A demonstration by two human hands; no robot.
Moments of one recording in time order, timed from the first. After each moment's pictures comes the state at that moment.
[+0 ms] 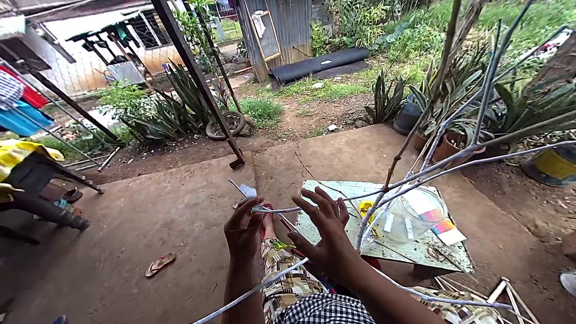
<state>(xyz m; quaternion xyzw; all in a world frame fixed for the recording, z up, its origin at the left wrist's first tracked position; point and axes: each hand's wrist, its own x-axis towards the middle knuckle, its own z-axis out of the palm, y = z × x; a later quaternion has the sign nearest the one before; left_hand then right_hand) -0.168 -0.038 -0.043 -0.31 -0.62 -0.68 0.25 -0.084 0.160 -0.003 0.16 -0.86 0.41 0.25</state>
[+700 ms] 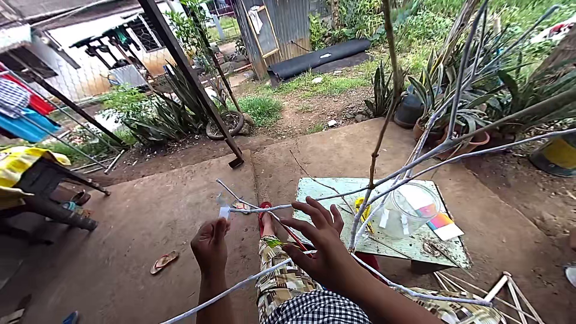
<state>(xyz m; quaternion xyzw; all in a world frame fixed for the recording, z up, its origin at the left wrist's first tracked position) -0.146 -0.073 -0.055 -0.08 -0.80 -0.51 0.31 -0.061 0.189 -0.010 0.19 -0.85 0.43 0.23</state>
